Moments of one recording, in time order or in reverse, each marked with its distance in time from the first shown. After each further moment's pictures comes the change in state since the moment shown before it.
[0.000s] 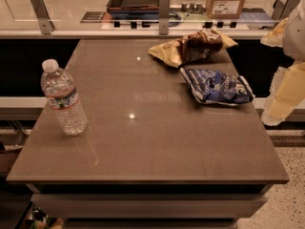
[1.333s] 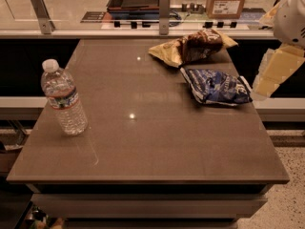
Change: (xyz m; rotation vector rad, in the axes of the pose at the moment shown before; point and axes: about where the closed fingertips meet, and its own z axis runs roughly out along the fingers) arm -0.006 -0.053 0.007 0.136 -0.005 0.014
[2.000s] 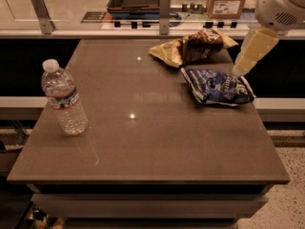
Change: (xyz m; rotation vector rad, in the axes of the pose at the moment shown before) arm -0.027 -0.066 0.028 0.116 -0.078 -0.028
